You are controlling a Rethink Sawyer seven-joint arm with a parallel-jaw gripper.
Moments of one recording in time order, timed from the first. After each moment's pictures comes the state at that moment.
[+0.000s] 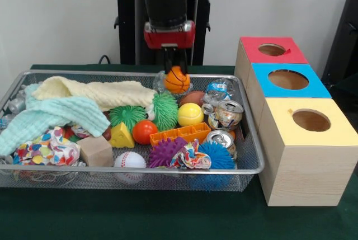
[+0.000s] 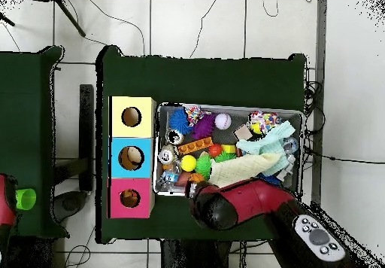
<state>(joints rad) -0.74 -0.69 0.52 2.07 -0.75 0.36 2.24</state>
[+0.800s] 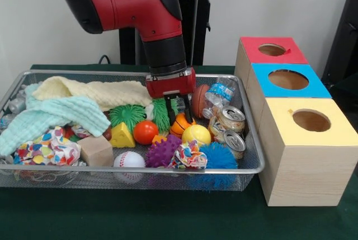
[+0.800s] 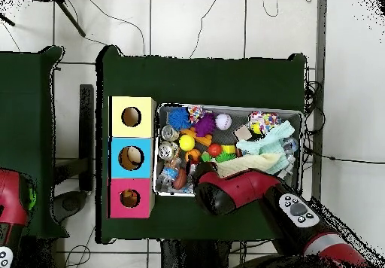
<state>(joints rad) -0.64 -0.46 0.35 1.87 -0.86 -0.03 2.24</state>
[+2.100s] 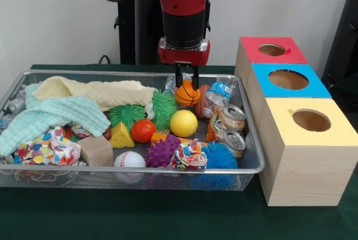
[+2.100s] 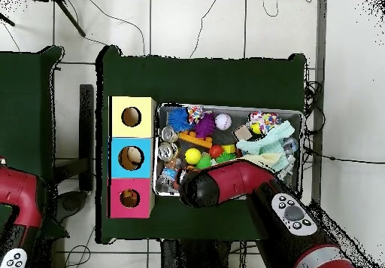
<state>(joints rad) -0.58 -0.65 0.42 1.93 -0.62 0.49 2.24</state>
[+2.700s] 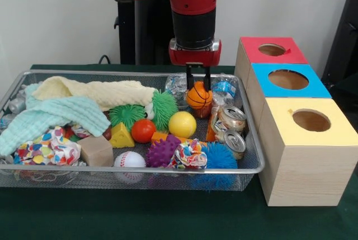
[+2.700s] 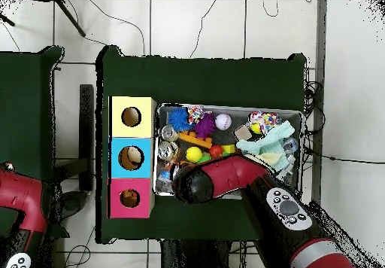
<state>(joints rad) -0.58 -0.64 0.47 1.92 -0.61 0.50 2.24</state>
